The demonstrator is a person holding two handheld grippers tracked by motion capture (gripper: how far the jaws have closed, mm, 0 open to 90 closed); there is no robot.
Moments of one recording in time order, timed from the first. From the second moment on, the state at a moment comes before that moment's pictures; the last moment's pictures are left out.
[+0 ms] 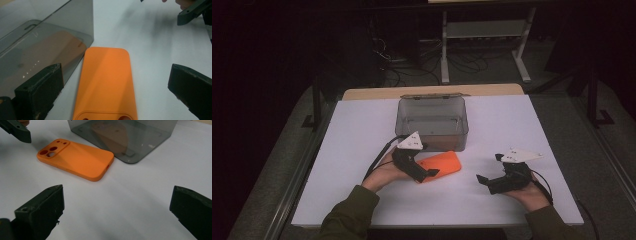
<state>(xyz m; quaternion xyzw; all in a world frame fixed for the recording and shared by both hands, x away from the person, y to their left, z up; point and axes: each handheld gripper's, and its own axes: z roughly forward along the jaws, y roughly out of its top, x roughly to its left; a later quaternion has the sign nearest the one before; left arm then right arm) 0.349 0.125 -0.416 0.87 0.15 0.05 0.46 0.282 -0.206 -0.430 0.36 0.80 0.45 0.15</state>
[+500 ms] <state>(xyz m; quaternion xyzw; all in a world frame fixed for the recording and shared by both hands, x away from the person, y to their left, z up) 0.348 0.121 -0.417 0.89 0.15 0.05 0.44 0.282 -0.207 -0.430 0.36 0.80 0.45 0.15</state>
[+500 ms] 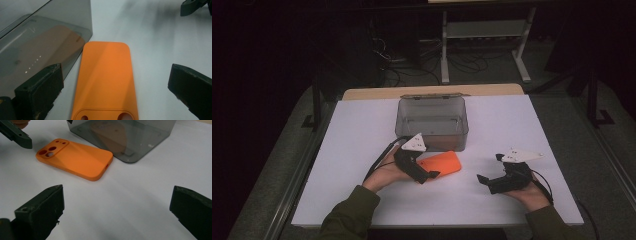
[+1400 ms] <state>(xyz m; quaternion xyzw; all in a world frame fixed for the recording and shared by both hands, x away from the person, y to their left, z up) 0.348 0.117 -0.419 0.91 0.13 0.06 0.38 0.281 -0.205 -0.431 0.36 0.80 0.45 0.15</state>
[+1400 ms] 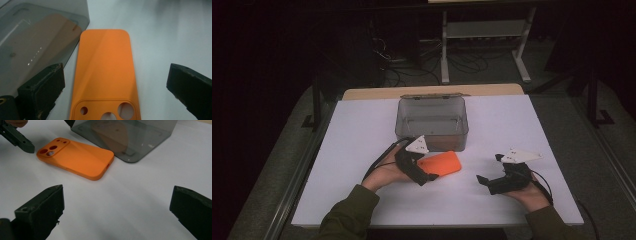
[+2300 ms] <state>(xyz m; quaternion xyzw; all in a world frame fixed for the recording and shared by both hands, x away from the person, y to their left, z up) 0.354 0.106 -0.430 0.94 0.12 0.06 0.31 0.281 -0.206 -0.430 0.36 0.80 0.45 0.15</state>
